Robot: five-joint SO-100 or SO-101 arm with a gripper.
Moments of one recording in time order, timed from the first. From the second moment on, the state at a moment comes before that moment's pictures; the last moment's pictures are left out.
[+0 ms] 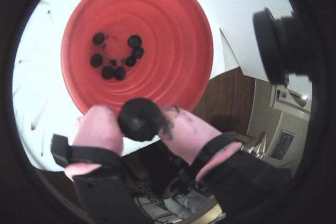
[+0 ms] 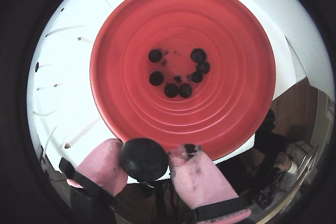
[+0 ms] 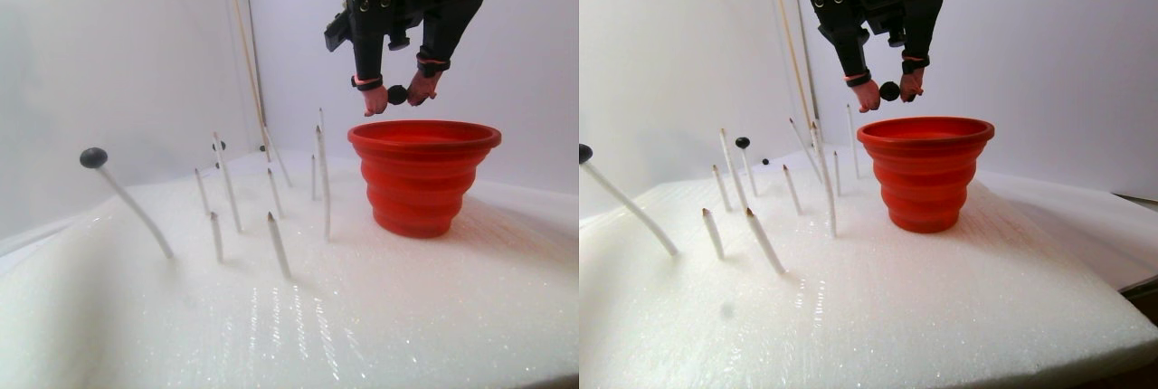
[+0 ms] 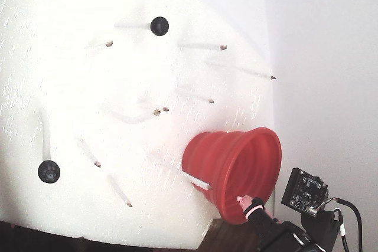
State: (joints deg) arm 25.5 123.3 150.0 1.8 -105.4
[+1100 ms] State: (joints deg) arm 17.5 130.3 149.2 9.6 -103.8
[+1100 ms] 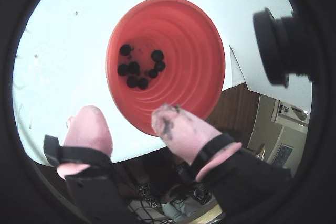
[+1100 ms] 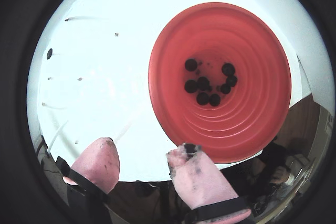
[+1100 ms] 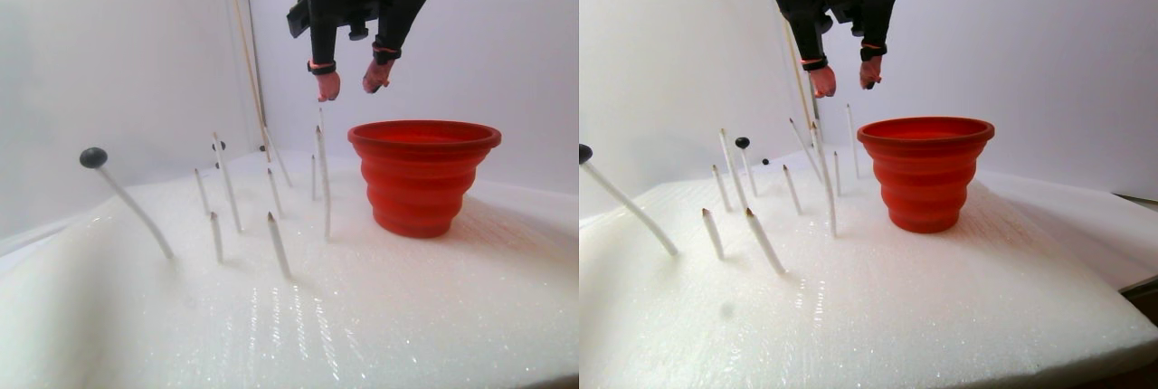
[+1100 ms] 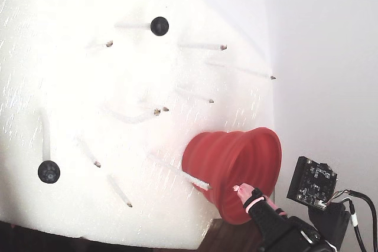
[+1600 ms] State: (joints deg) arm 10.7 136.6 149.2 14.8 -103.0
